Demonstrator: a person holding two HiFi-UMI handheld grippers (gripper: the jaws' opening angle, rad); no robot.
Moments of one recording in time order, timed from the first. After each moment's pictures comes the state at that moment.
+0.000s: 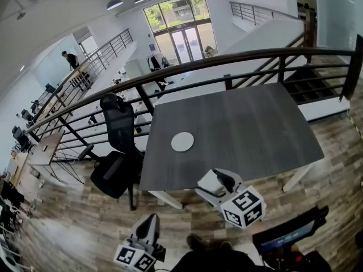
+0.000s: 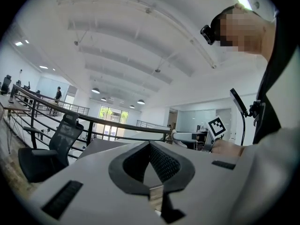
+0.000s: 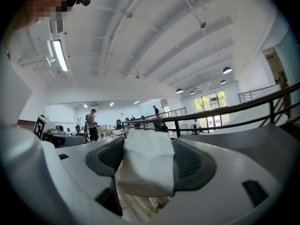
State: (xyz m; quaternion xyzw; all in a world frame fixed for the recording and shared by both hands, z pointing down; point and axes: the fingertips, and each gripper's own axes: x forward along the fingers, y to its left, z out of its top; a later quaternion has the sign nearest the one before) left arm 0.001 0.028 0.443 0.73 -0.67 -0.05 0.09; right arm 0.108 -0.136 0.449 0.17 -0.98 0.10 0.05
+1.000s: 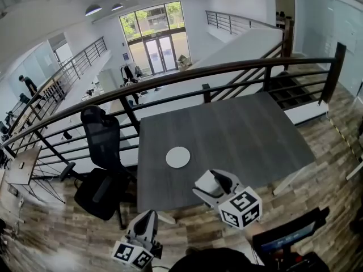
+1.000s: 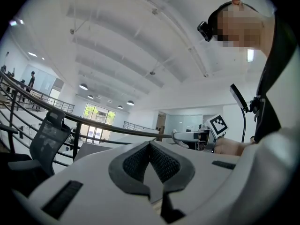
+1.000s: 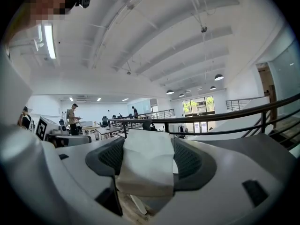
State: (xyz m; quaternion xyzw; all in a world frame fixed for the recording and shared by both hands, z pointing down) left arm -0.136 -0.056 0.439 0.79 -0.60 -0.06 0.10; right arm -0.012 -0.187 0.434 0.25 -0.96 0.08 0.07
